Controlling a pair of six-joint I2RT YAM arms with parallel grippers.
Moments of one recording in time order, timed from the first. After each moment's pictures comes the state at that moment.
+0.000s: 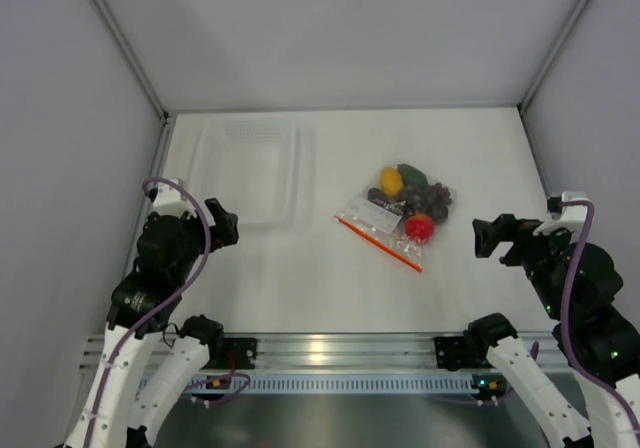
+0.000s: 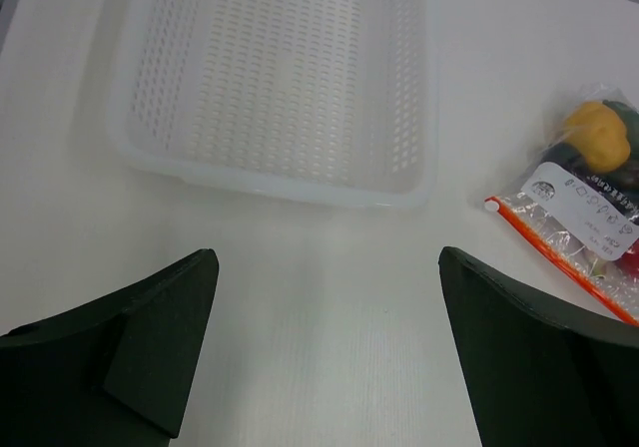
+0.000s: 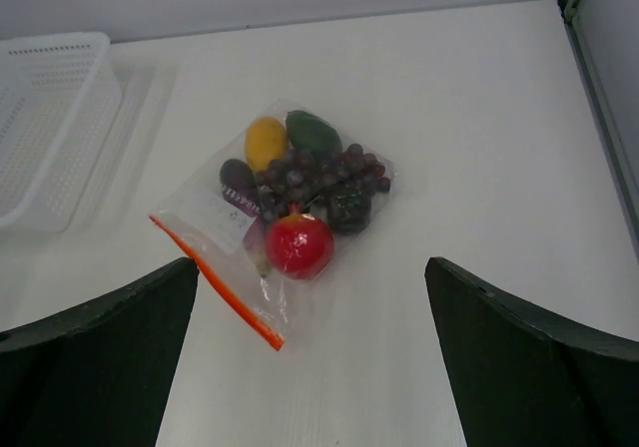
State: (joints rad) left arm -0.29 0.53 0.86 -0.71 -0.21 -0.39; right arm 0.34 0.37 1.04 -0.86 0.23 0.21
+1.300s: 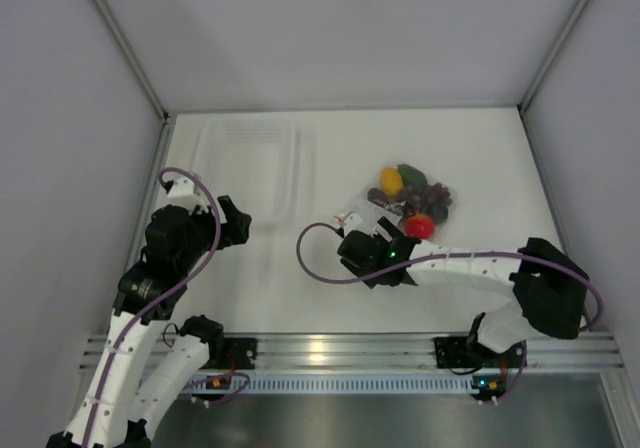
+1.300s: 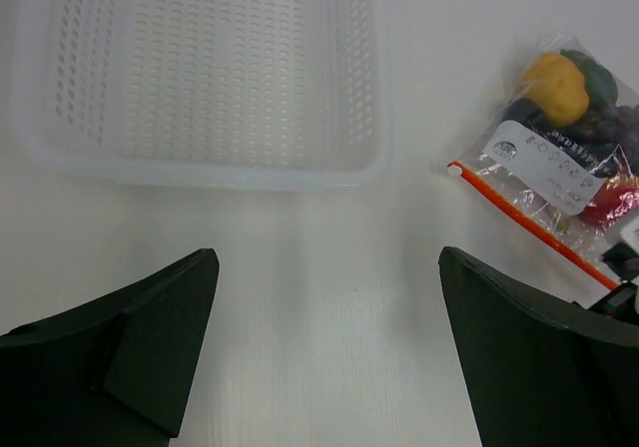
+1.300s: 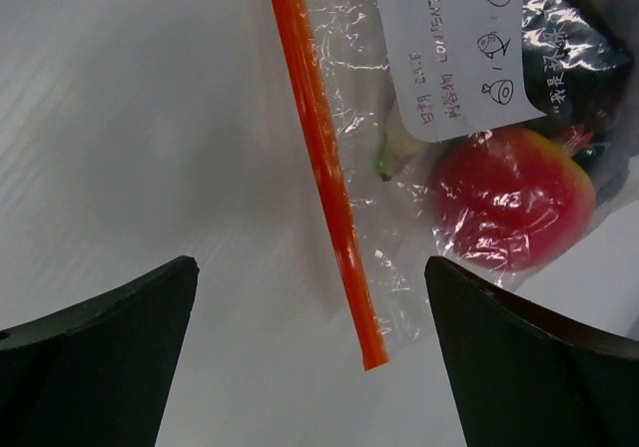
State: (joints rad) left arm -0.29 0.60 0.86 -0.68 -0.07 -0.39; right arm 1.08 1.43 0.87 -0.57 0.58 0.15
